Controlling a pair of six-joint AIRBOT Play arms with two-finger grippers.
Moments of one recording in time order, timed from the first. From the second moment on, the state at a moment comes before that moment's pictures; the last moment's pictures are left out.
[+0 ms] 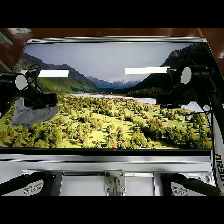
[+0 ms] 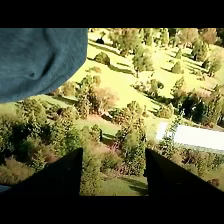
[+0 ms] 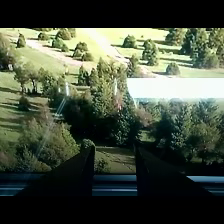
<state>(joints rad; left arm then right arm) -0.11 -1.29 1.25 1.62 -1.31 -1.82 0.12 -1.37 1.36 -1.58 1.47 1.65</state>
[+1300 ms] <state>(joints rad) 0.43 -1.64 1.27 1.42 -0.97 -1.72 0.12 -1.37 1.36 -1.42 1.41 1.67</state>
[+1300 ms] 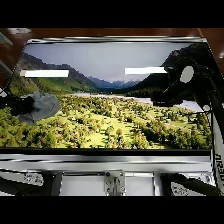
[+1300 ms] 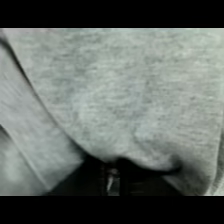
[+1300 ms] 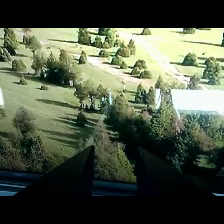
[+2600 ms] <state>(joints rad) -0.51 -1.00 1.38 1.05 -0.88 -1.53 0.12 -0.93 1.44 -1.29 1.68 1.56</state>
